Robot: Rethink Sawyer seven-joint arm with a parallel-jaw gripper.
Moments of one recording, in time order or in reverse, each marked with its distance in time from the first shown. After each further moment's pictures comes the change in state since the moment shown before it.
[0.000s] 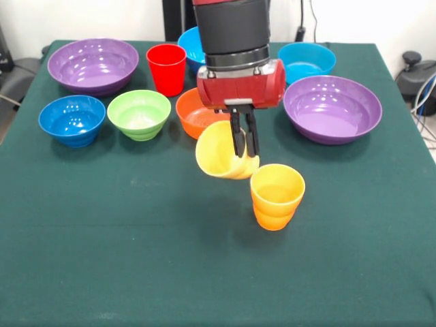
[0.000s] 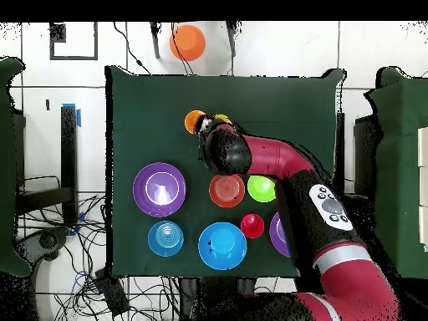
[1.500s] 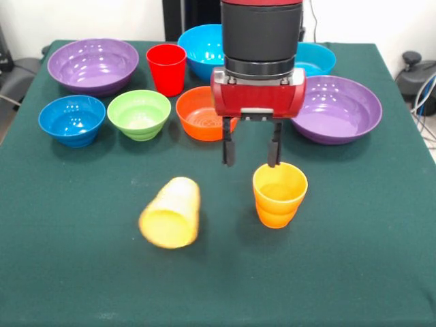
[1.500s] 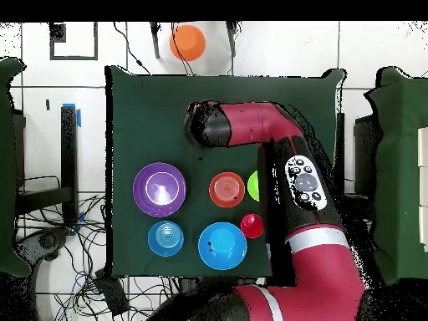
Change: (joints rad) arm 0.127 0.000 -0.044 -0.247 -0.197 0.311 0.000
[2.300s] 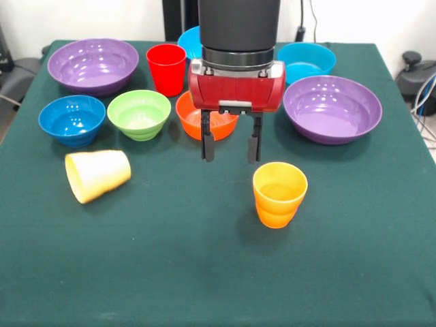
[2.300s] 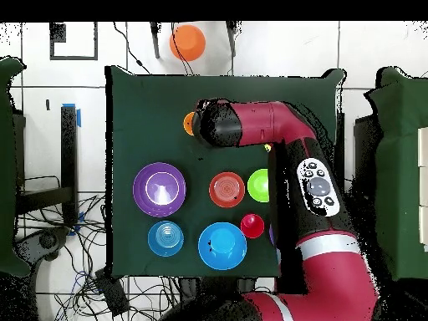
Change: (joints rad) arm -0.025 -0.023 -0.001 0.007 -0.004 0.000 0.000
